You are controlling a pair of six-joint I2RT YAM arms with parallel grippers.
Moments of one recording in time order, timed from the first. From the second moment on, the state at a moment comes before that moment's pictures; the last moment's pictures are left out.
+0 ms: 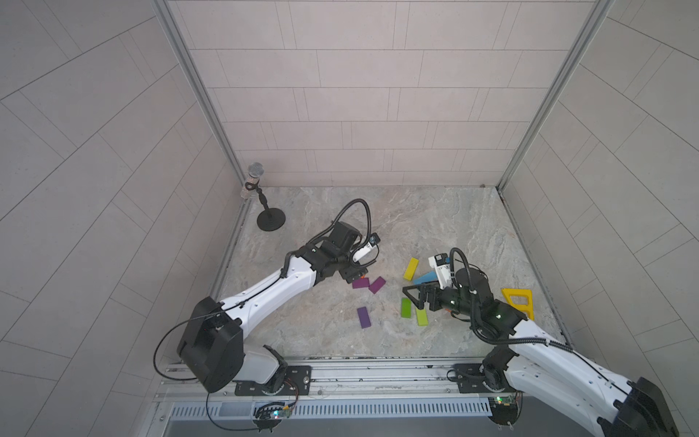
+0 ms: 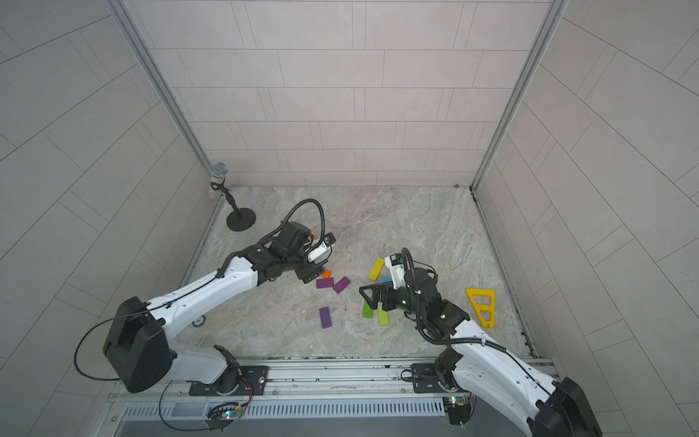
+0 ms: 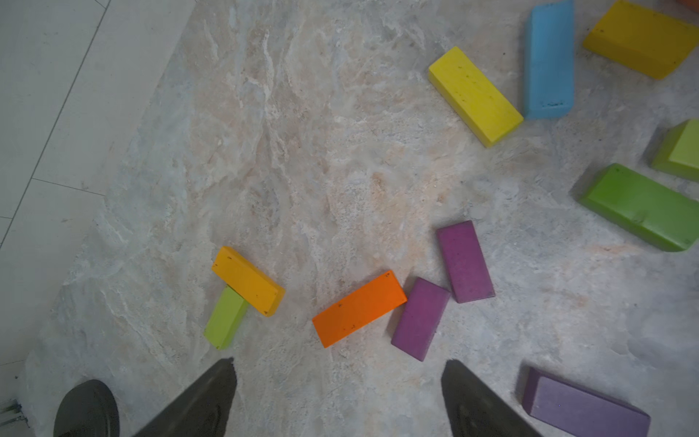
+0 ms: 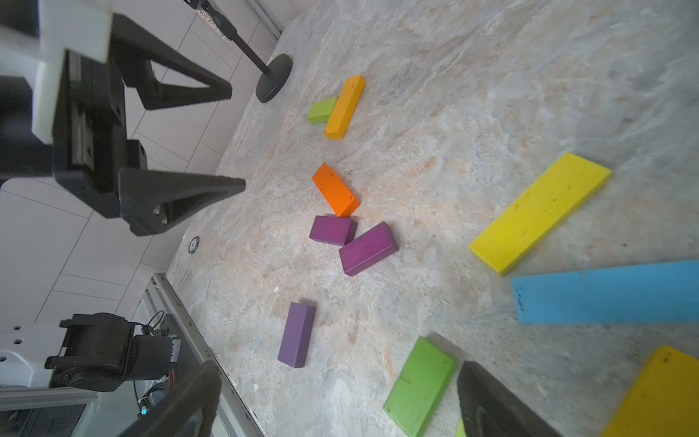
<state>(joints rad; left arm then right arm) -0.70 1.39 1.01 -0.51 -0.06 0.45 0.57 0.76 0.38 -0.14 -0.27 0.60</state>
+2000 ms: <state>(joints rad) -0.88 1.90 1.21 -0.55 -0.15 0.10 0.50 0.52 0.32 -0.38 -0.24 0.60</state>
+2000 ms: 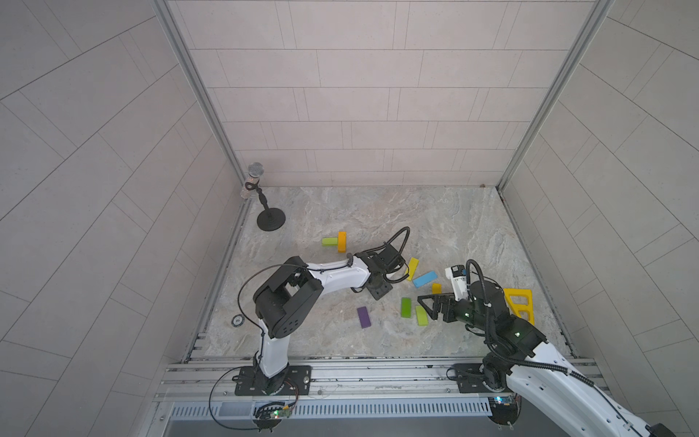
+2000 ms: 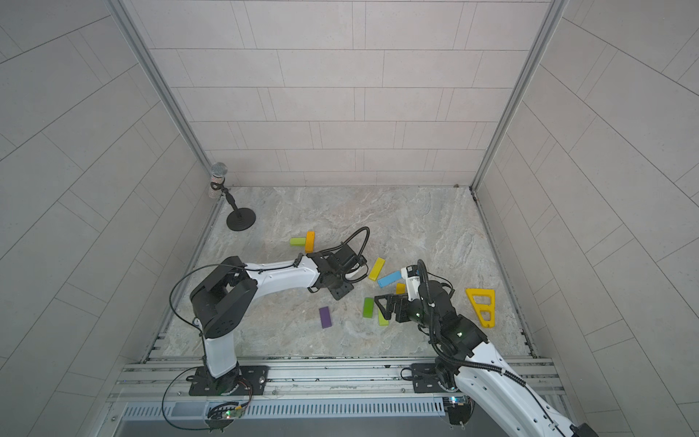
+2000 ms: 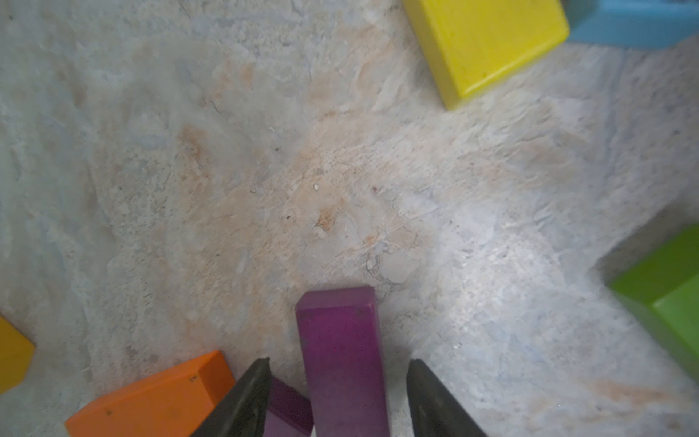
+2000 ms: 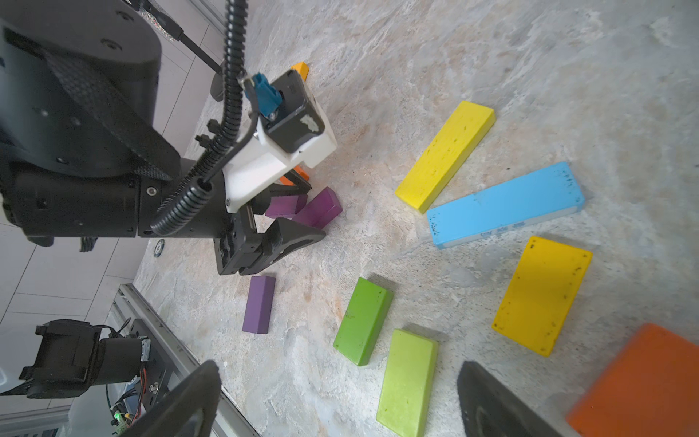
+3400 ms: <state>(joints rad) -0.66 1.96 1.63 -0.81 -0.12 0.76 0.40 0.95 0.48 -0.15 -0.37 0.50</state>
